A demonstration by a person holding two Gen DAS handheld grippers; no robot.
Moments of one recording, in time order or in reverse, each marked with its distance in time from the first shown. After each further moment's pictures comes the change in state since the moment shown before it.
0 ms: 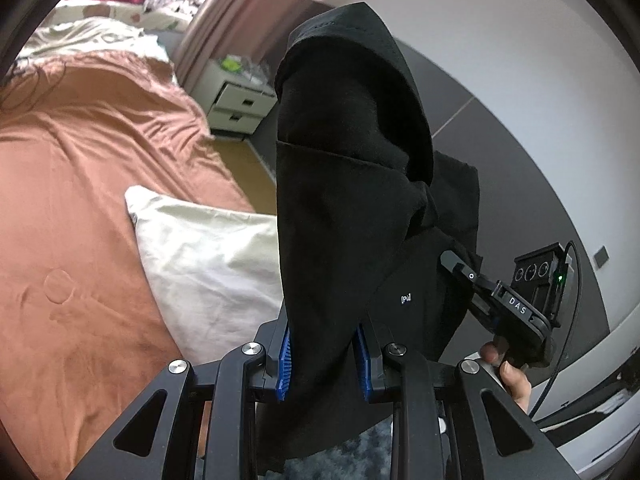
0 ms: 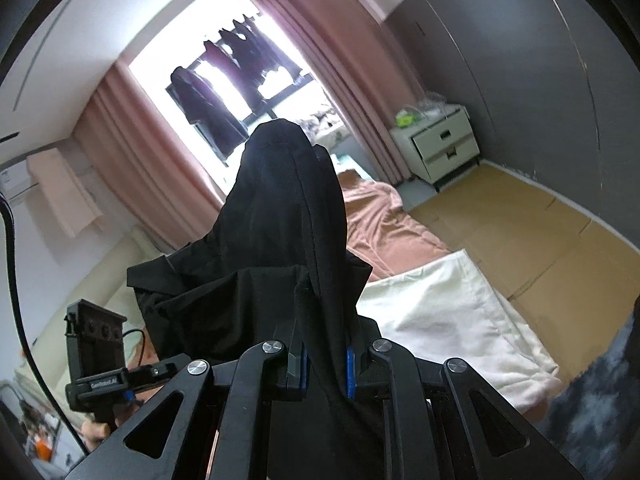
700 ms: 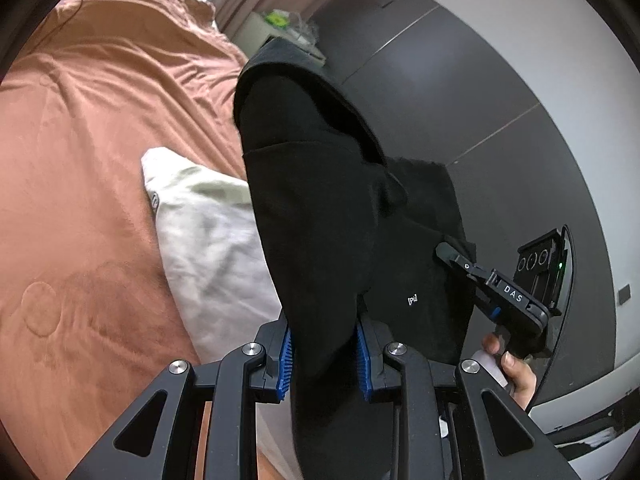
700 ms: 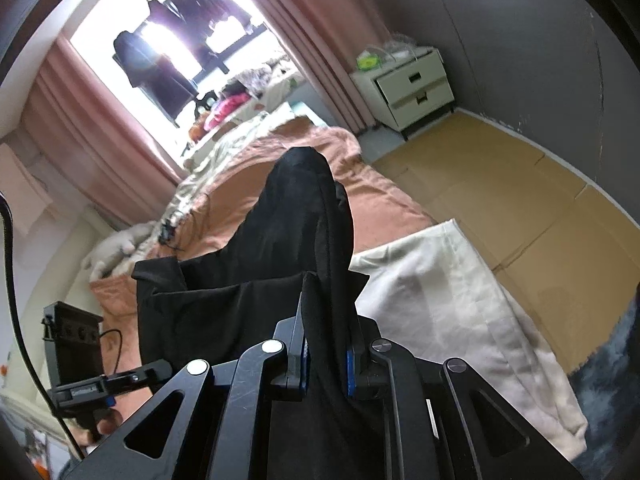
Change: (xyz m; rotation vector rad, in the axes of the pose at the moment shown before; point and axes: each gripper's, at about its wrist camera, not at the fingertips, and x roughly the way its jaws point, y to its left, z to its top) left arm 0.098 0.101 0.036 -0.127 0.122 0.051; right arm 0.146 -0.069 0.013 0.054 0.193 -0.132
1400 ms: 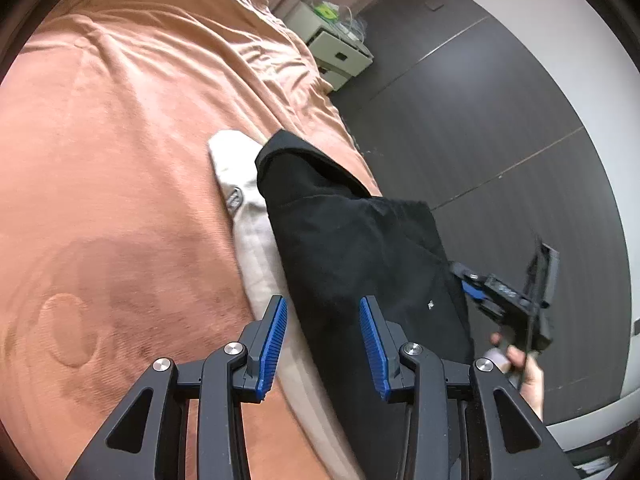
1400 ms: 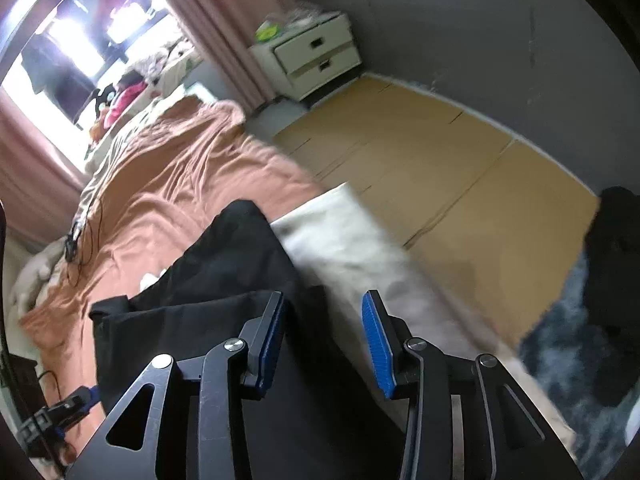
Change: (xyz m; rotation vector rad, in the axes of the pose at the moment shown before) left arm 0.001 0.065 -0.001 -0.078 0.003 0.086; right arm 0.041 -0.068 -0.002 0.150 0.069 -0.313
